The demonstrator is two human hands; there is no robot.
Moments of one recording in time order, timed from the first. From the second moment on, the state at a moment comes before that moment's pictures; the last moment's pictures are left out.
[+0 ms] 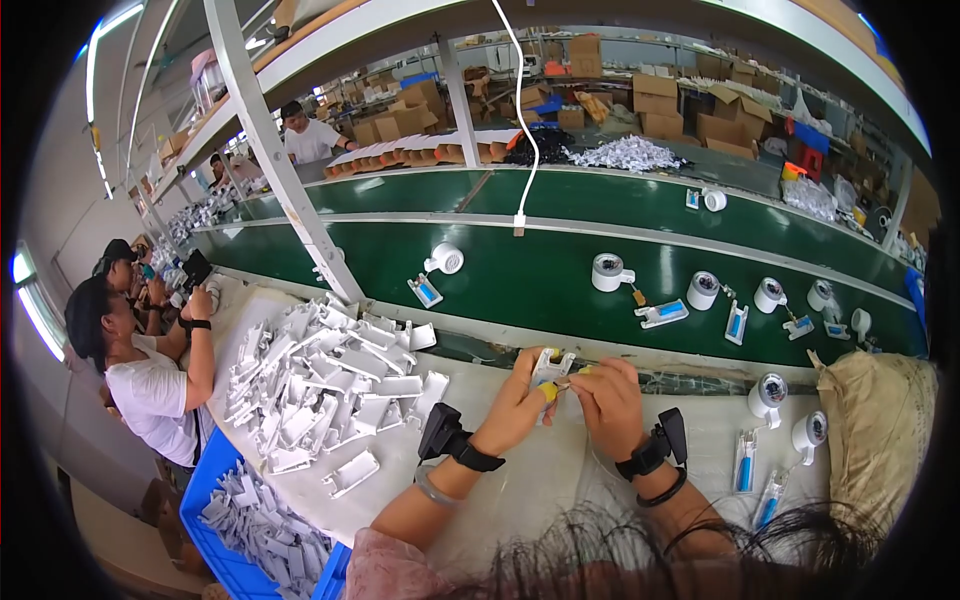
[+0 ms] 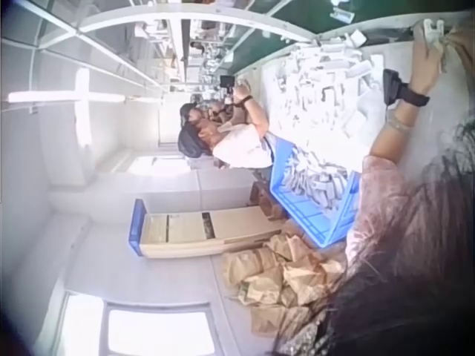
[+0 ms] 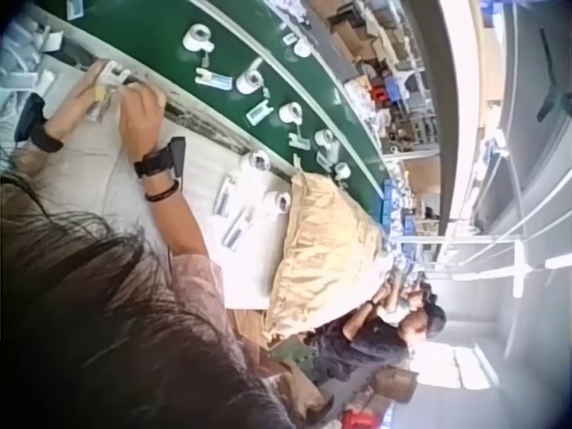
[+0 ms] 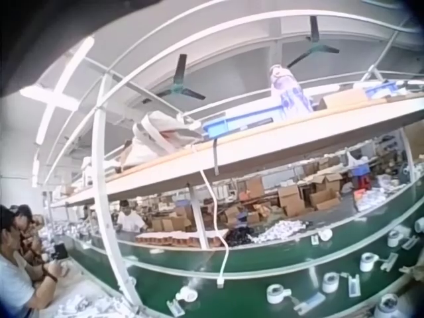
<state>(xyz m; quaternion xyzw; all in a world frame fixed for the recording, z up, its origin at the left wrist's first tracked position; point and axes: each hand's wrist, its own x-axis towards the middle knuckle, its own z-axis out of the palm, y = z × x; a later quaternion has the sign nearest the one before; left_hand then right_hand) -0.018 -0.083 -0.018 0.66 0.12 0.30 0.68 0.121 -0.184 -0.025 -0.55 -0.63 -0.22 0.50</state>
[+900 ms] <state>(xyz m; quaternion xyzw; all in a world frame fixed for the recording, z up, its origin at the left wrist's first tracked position) -0.021 -0.093 -0.007 0.79 0.13 0.31 0.51 0.121 -0.185 -0.022 -0.53 -0.63 -0.21 0.53</state>
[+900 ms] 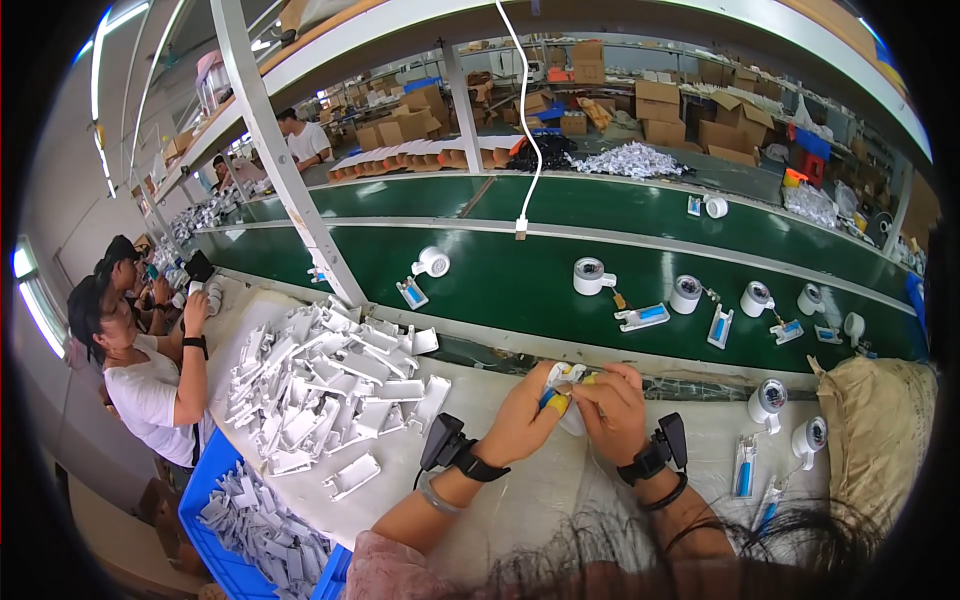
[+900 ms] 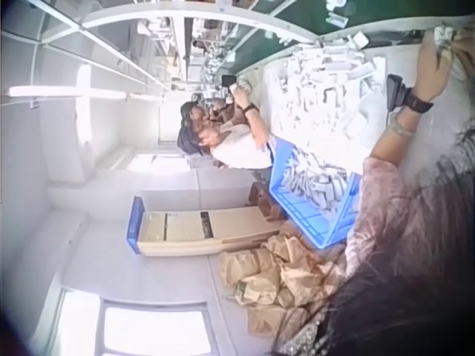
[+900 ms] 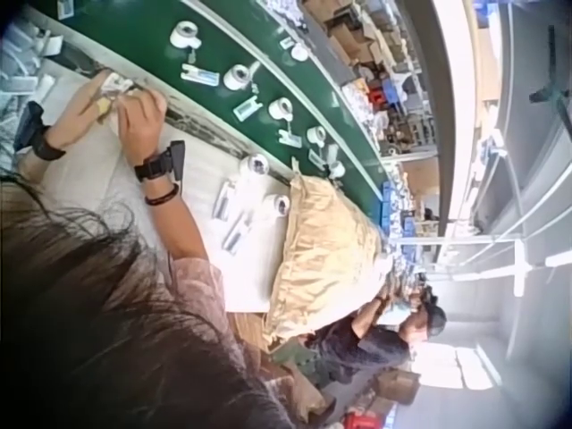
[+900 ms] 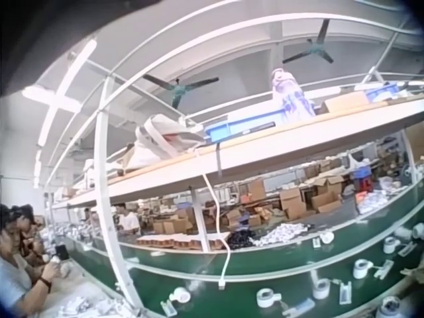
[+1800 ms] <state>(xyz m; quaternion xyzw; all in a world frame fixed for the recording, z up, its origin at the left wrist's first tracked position) -0.022 -0.097 -0.008 0.72 0.15 0.28 0.62 0.122 -0.185 -0.021 -0.52 -0.64 -0.22 0.53</state>
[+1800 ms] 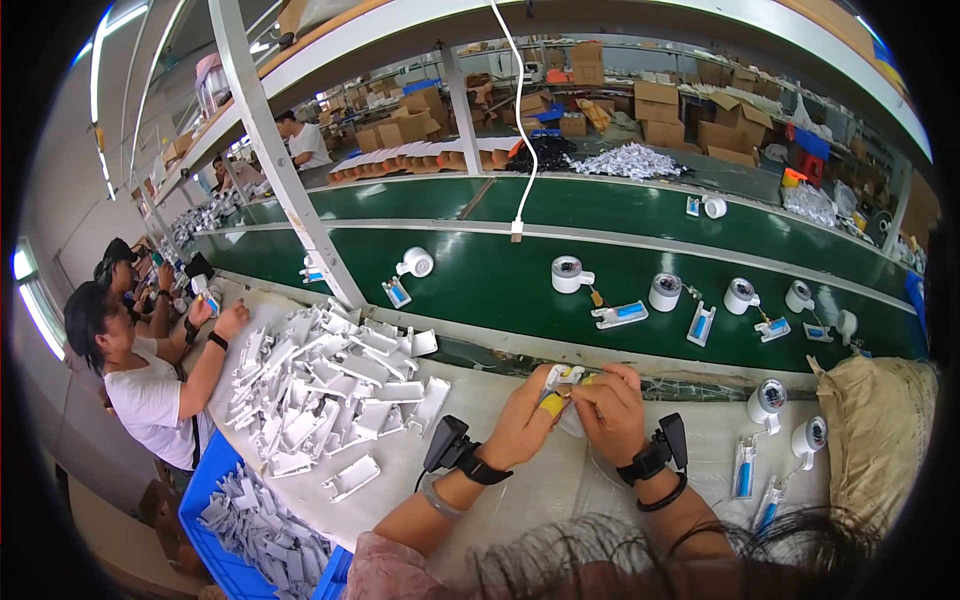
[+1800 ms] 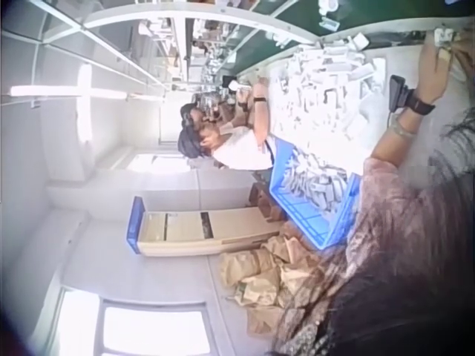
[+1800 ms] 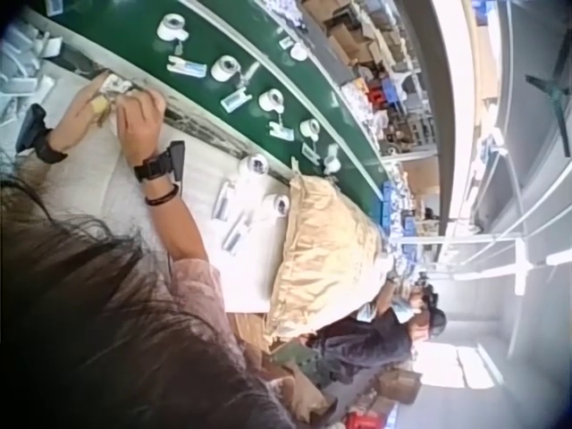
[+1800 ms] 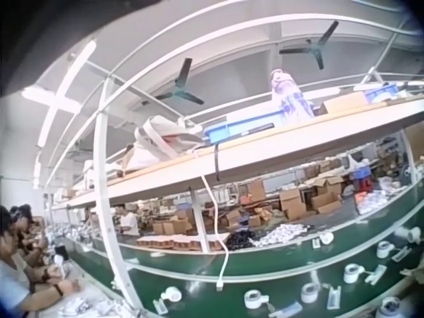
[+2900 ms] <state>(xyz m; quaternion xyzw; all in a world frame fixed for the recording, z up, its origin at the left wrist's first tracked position) -0.014 -0.096 -0.015 0.81 0.17 0.34 0.44 0.121 -0.185 -0.018 -0.54 -0.63 -0.19 0.52</state>
